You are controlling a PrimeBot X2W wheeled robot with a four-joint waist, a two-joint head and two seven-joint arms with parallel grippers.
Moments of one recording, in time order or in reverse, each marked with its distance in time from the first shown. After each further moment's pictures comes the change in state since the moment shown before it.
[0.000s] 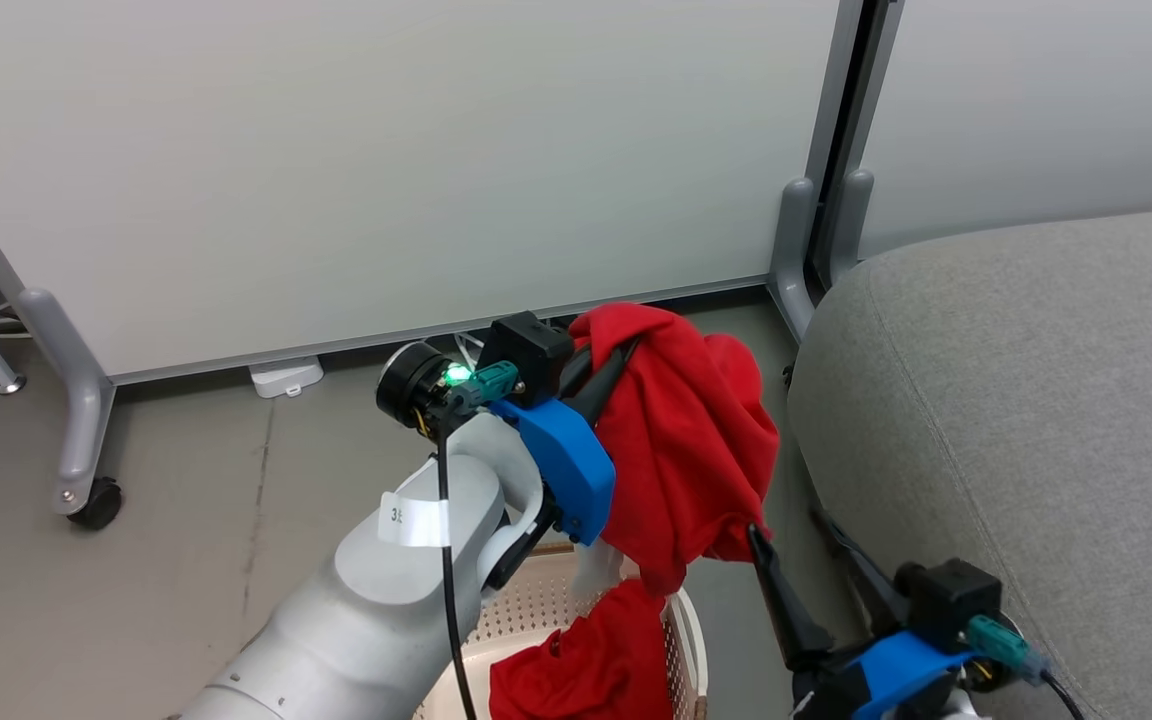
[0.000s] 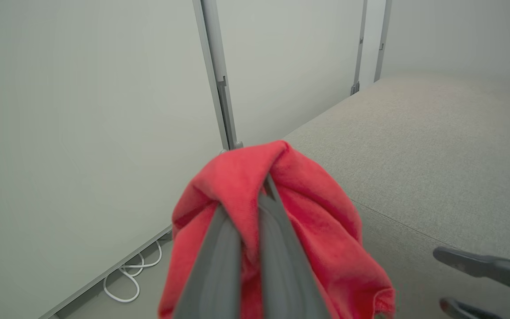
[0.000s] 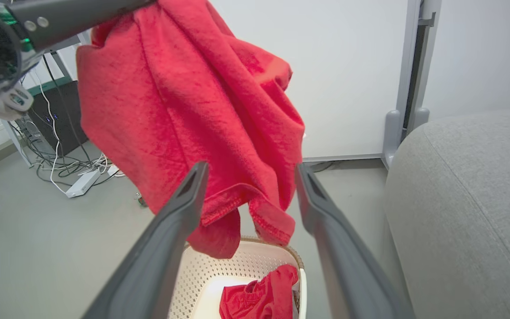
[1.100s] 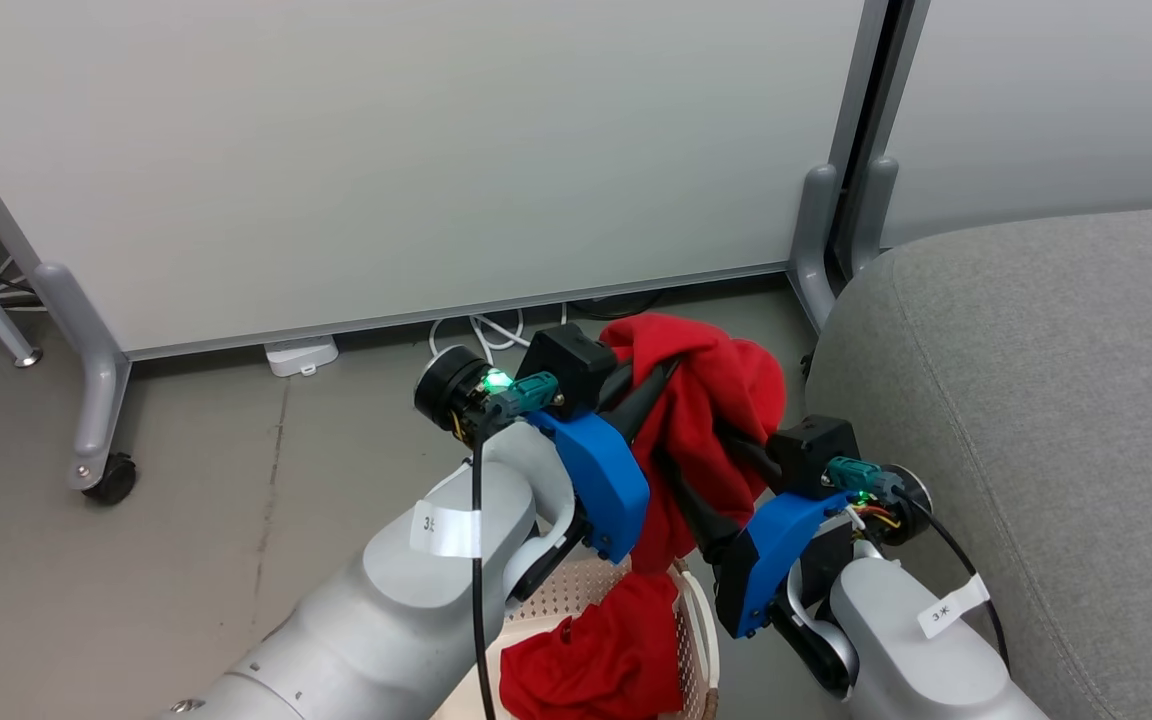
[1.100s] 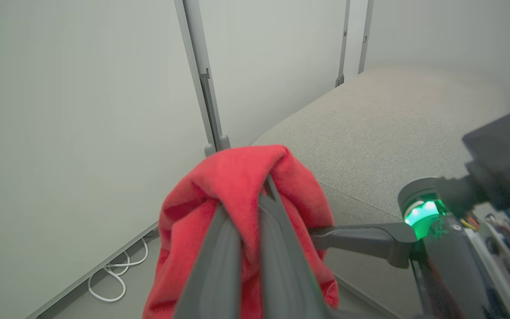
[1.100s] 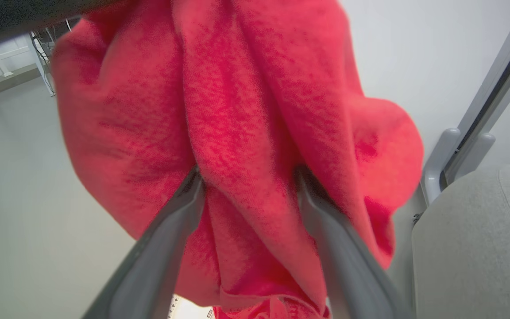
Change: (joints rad) left arm -0.034 0.000 -0.142 -0.026 -0.100 0.009 -0.014; right arm -0.433 0.000 0.253 0.425 0.061 0.000 0.050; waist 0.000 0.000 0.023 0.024
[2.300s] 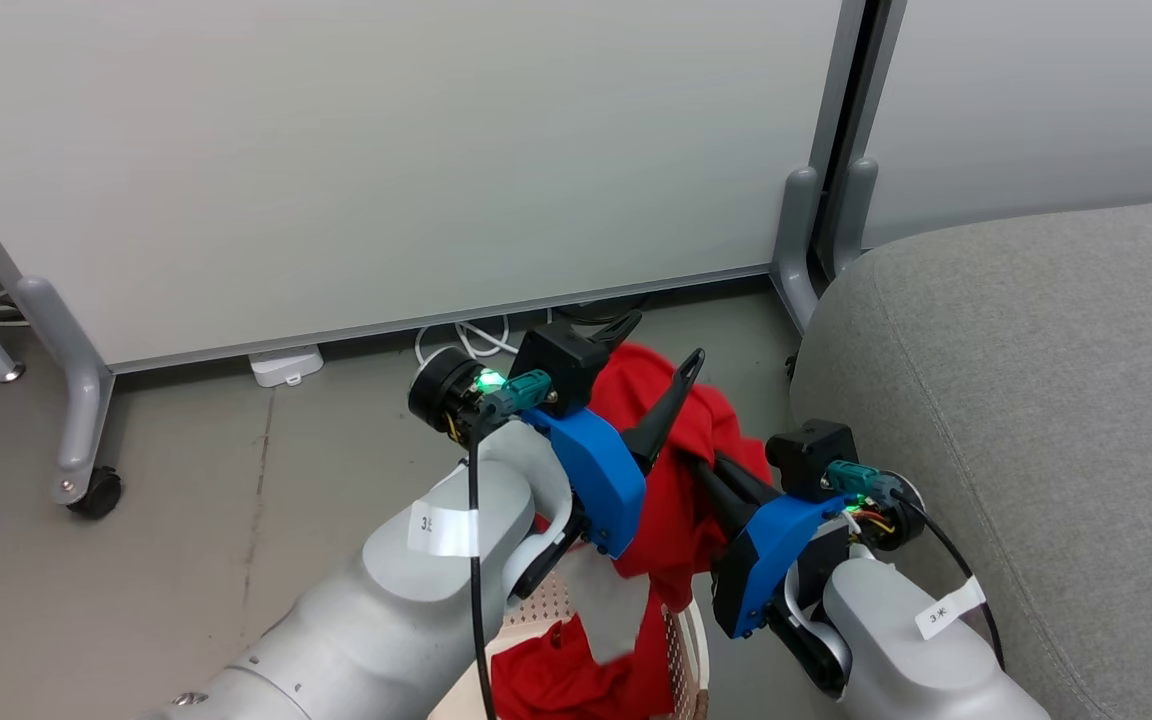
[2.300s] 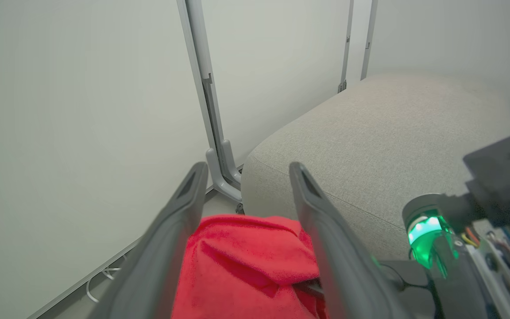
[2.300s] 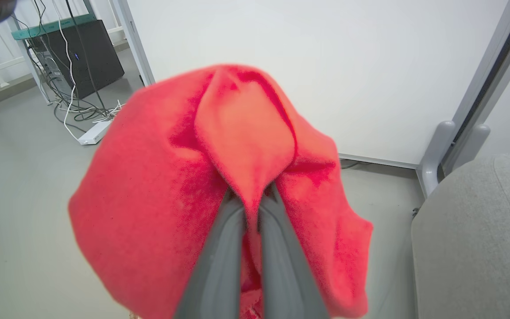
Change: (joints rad) left arm -0.018 0.000 -0.048 0.021 -0.067 0.034 -0.032; right arm -0.065 0.000 0.102 0.145 0.111 0.000 -0.096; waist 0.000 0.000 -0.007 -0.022
